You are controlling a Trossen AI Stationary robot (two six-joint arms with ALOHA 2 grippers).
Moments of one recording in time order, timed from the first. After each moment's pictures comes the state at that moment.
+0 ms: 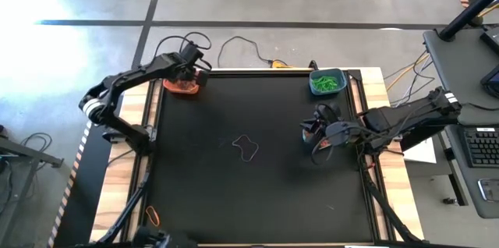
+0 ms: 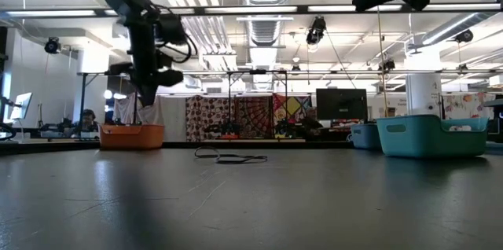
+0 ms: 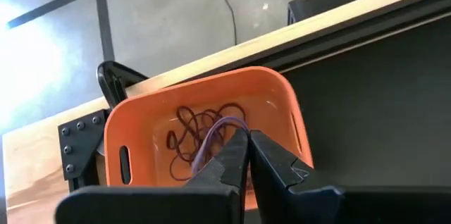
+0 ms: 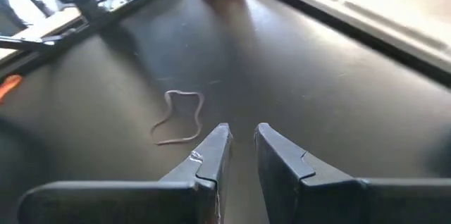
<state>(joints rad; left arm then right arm) 0.84 1.49 1.07 -0.70 -0.42 -0.30 0.29 1.07 0.99 -0.70 0.61 0.77</state>
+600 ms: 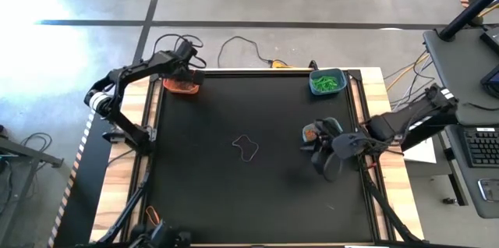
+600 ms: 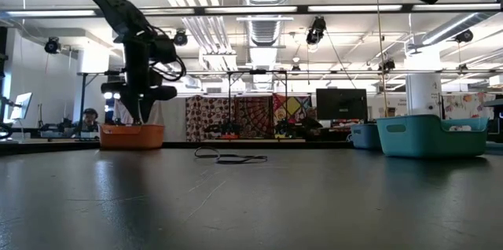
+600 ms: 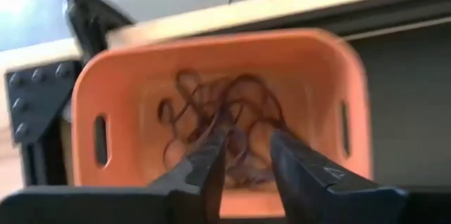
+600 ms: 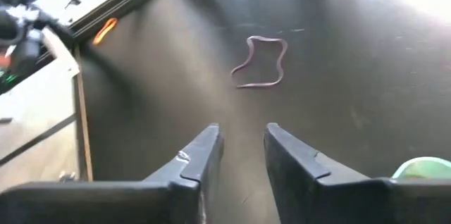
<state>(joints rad) 0.99 1.58 1.05 -0.69 -0.27 -0.36 0.43 1.08 1.00 -0.66 0.42 0.84</state>
